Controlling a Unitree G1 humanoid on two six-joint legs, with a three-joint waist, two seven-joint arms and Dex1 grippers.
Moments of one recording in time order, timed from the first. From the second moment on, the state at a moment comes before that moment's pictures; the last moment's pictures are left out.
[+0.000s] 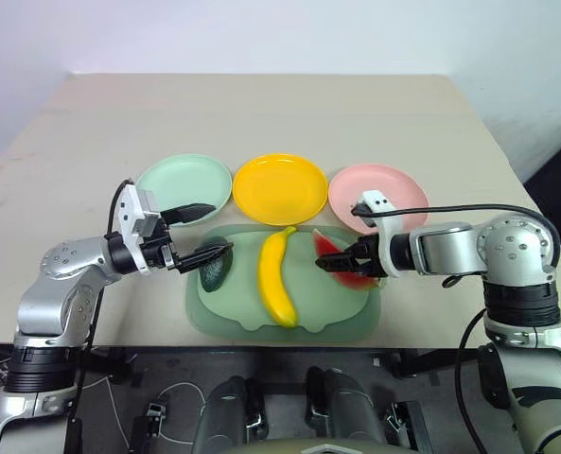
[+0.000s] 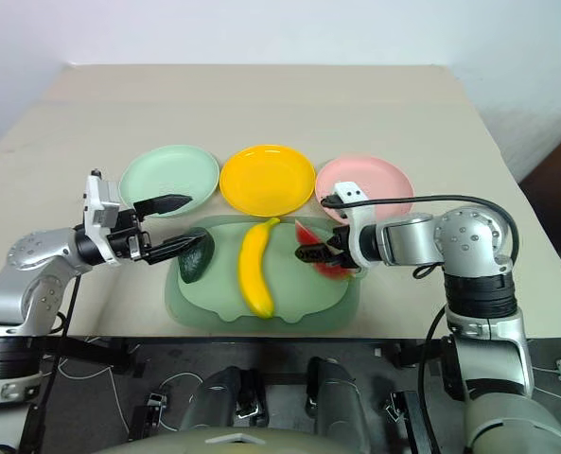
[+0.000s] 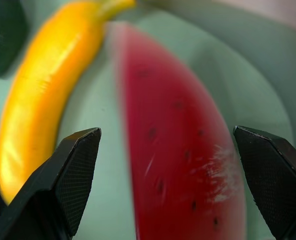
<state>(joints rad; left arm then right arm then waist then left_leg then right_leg) -0.30 0.65 0.16 -0.08 -0.57 0.34 -1.11 -0.69 -0.55 -0.04 -0.11 1.27 1.61 -0.19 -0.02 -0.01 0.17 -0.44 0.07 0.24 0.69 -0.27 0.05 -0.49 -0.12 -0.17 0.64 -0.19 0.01</state>
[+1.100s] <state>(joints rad) -0.21 0.67 0.20 0.00 -0.56 0.23 -1.15 -0.77 -0.64 0.11 -0.21 1.12 1.61 0.03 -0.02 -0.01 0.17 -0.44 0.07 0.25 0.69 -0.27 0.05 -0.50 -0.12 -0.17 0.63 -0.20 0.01</state>
